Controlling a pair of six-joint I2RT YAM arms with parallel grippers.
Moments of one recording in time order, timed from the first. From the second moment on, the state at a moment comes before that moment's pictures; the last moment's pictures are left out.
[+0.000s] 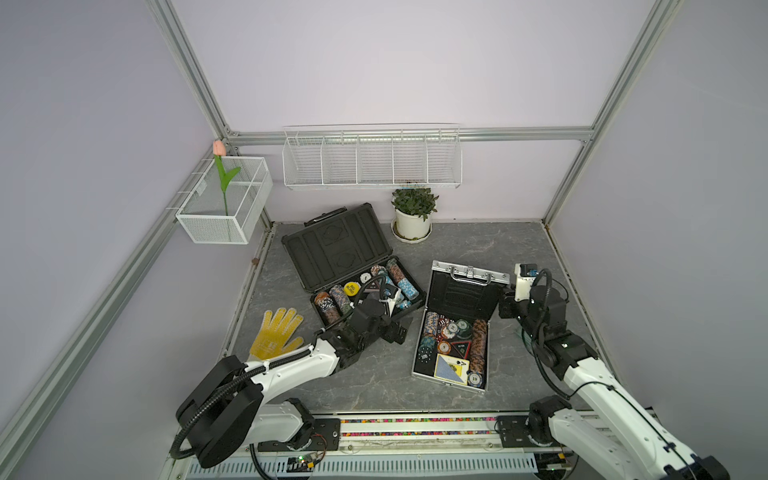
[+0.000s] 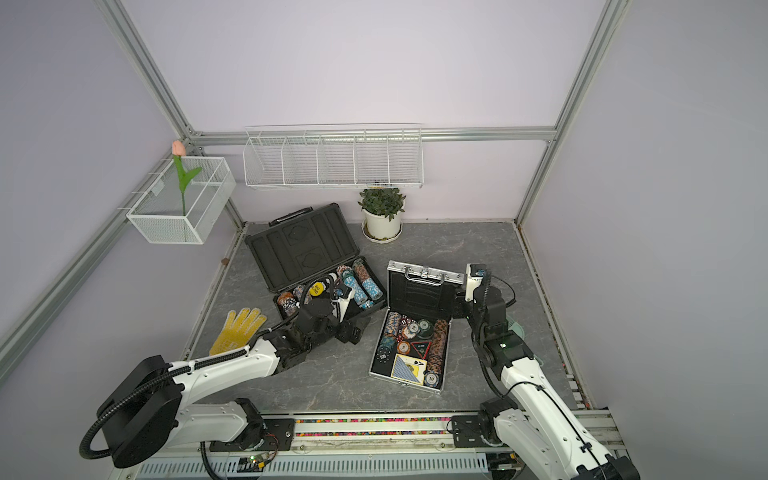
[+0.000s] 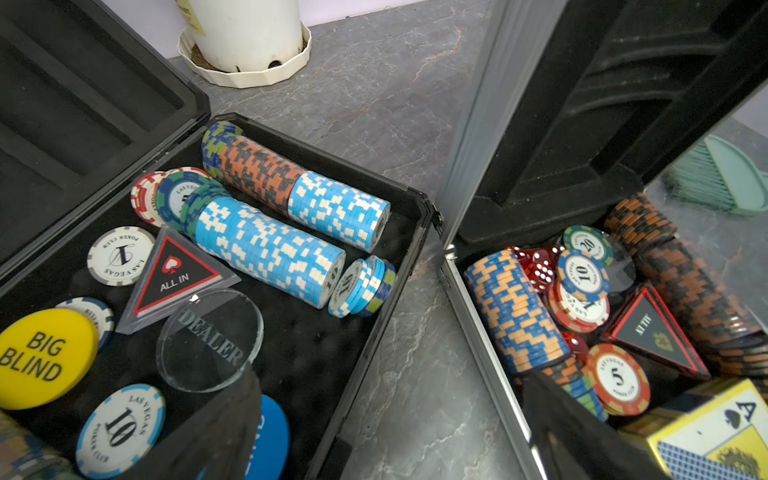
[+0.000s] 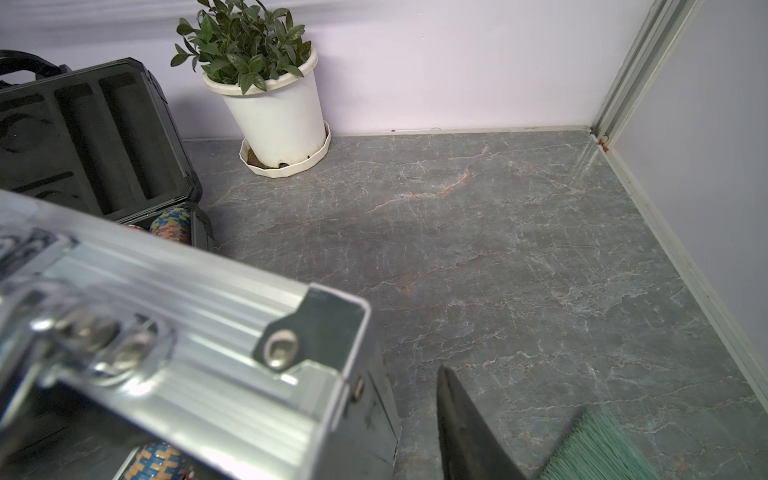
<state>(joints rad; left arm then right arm) -0.85 1.28 0.56 0.17 -0.11 -0.14 0.31 0.84 0.56 -0.13 0.17 0.17</state>
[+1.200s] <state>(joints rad) -0.89 1.50 0.73 0.13 -0.10 -0.08 0.07 1.31 0.78 0.22 0.25 0.03</state>
